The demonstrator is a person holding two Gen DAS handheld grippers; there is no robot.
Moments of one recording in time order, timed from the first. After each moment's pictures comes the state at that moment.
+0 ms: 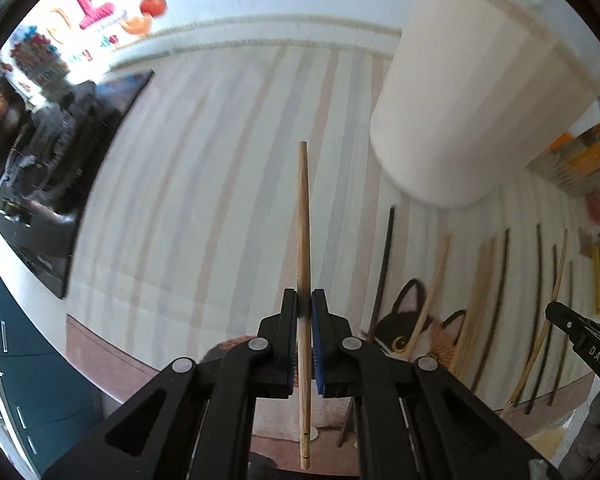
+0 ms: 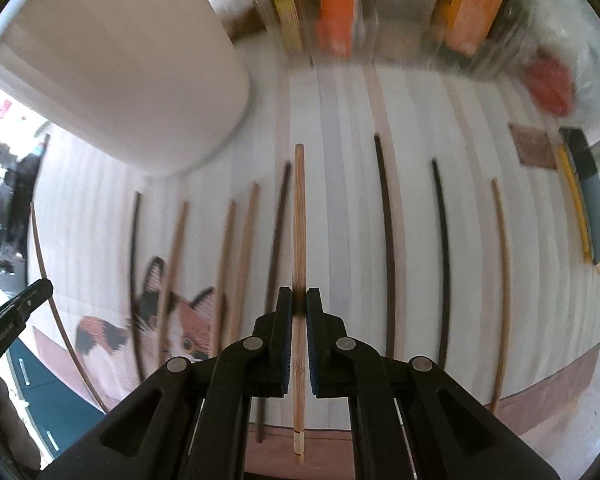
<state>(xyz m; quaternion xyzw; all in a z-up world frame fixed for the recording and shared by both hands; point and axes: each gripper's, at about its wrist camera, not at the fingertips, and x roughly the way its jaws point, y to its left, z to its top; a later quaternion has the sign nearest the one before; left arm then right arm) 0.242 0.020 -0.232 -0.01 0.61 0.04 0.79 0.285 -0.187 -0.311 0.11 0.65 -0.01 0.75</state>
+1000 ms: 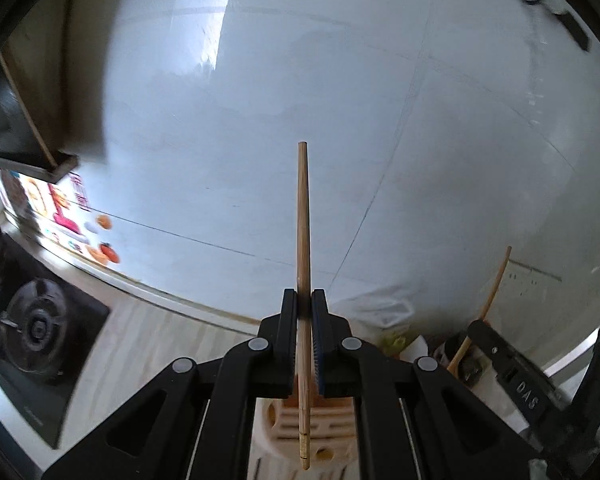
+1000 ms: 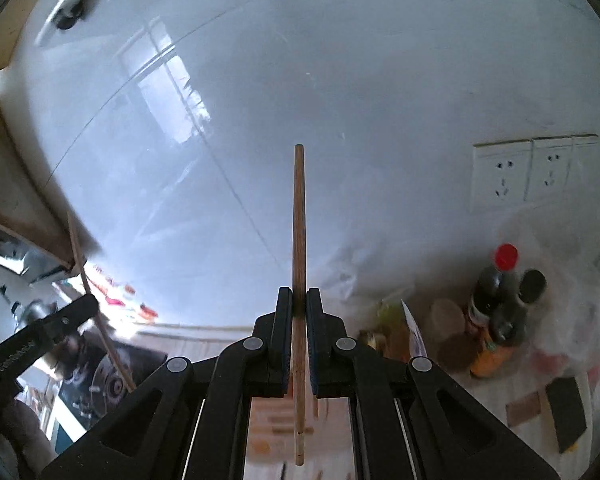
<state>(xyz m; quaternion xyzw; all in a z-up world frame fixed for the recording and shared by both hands) 0.405 0.008 0.001 -0.11 0.36 -0.05 0.93 0.413 -0.196 -0.050 0.17 0.34 0.04 0.92</state>
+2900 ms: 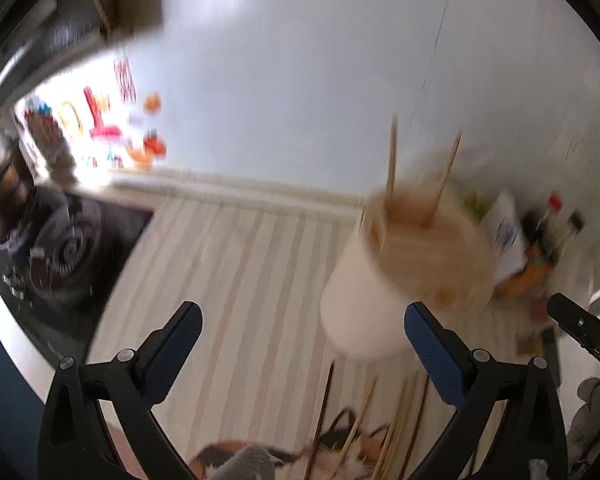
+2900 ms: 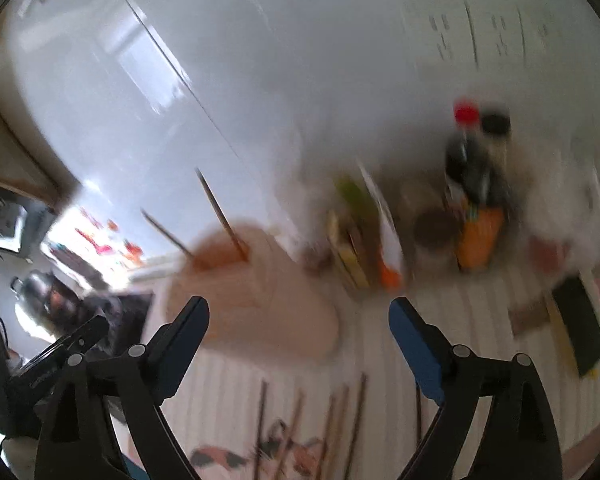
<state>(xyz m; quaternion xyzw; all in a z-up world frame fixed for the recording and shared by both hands) 0.304 0.034 -0.146 -0.04 0.47 0.01 0.88 0.331 -0.234 -0.159 0.20 0.44 0.04 0.87</state>
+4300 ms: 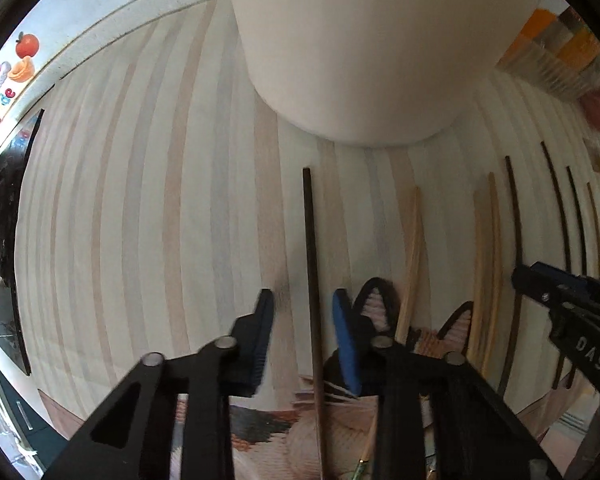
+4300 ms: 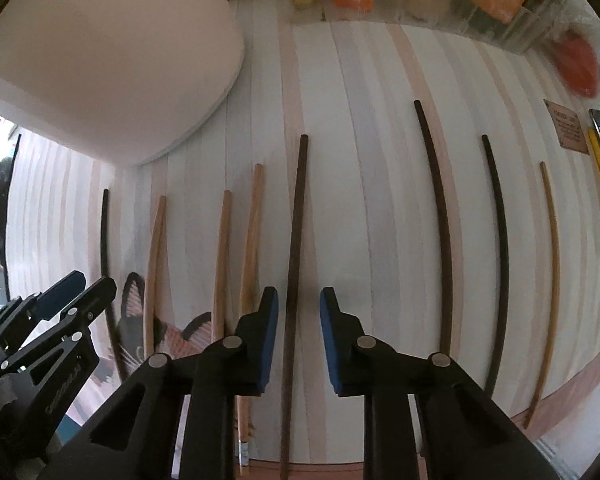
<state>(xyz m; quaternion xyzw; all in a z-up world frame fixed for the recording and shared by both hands) 0.291 -0.031 -0.345 0.08 0.66 -0.07 0.75 0.310 -0.193 -0.389 0.10 0.69 -0.04 0.72</state>
